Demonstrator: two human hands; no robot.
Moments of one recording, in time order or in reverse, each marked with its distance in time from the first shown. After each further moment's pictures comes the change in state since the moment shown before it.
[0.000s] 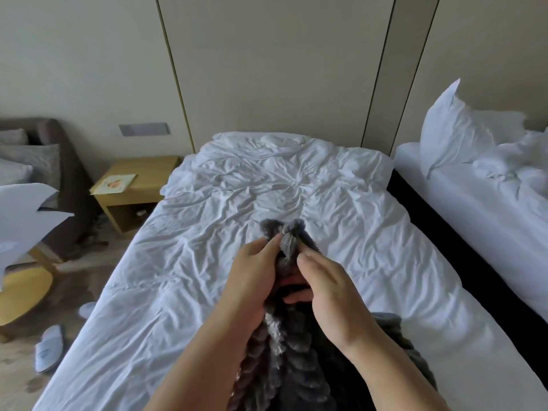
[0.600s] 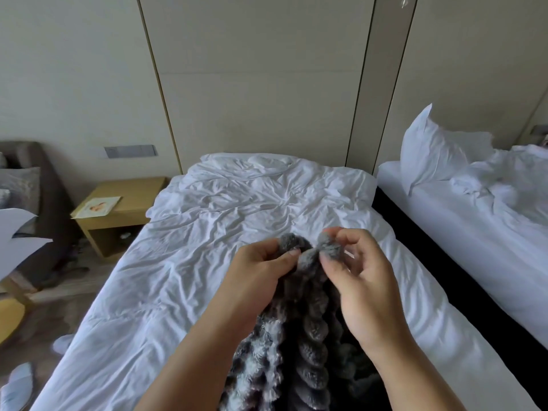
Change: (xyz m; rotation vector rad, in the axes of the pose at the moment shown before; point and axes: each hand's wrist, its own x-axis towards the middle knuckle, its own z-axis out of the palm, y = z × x) left_hand -0.005 0.048 0.012 0.174 -0.164 0.136; right_hand 0.003 -0.032 -0.036 -0.052 0.445 -0.308
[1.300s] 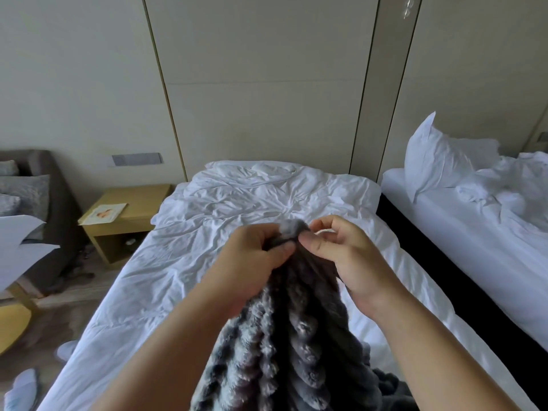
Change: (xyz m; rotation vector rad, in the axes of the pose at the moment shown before) left_hand 0.019 0.025 -0.012 0.287 -0.028 0.202; right_hand 0.056 -0.006 -0.002 0.087 -0.271 0.301
